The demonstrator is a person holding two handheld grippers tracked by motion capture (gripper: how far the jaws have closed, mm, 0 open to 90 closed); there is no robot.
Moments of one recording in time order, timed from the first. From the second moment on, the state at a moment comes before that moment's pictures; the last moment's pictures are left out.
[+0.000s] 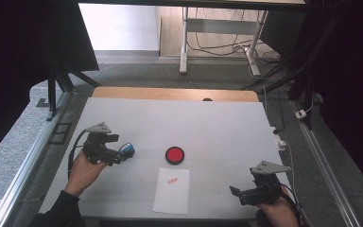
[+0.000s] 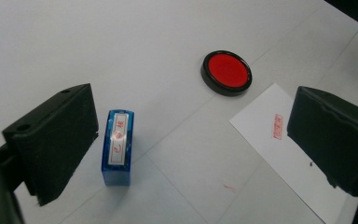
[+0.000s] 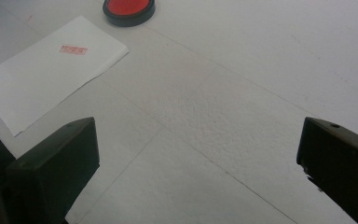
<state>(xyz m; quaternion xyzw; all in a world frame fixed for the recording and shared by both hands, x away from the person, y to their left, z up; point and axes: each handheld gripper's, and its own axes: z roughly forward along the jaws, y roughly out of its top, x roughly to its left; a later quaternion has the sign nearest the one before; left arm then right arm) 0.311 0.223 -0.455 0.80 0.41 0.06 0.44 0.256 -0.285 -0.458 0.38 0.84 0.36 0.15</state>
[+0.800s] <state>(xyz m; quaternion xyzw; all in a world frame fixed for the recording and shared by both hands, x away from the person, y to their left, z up) 0.246 0.255 -0.454 0.78 0.43 0.09 0.45 0.257 -0.285 -0.457 0.38 0.84 0.37 0.15</state>
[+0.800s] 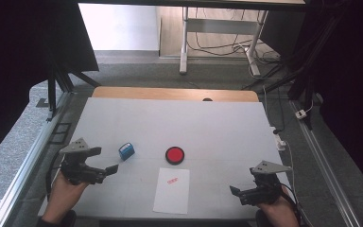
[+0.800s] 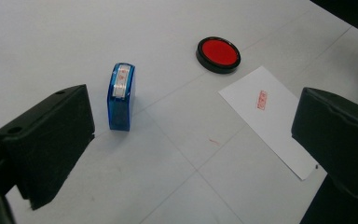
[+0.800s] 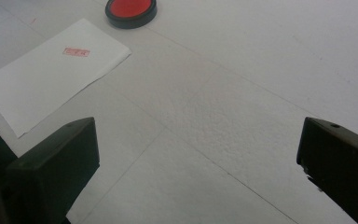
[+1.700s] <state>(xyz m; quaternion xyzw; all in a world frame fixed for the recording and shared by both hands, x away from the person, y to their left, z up) 0.192 0.293 -0.475 0.76 0.47 0.10 0.43 0.257 -0.285 -0.457 0.38 0.84 0.36 0.15</state>
